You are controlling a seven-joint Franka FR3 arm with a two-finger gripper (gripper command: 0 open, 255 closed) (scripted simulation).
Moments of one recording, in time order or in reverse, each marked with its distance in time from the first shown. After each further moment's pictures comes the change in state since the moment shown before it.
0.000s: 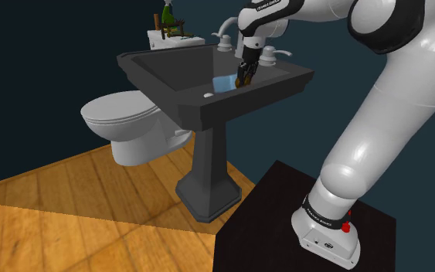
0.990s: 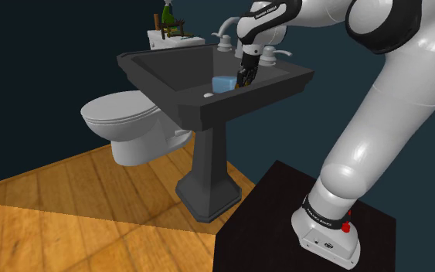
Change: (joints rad) arm 0.000 0.010 0.000 -0.053 0.005 0.063 -0.004
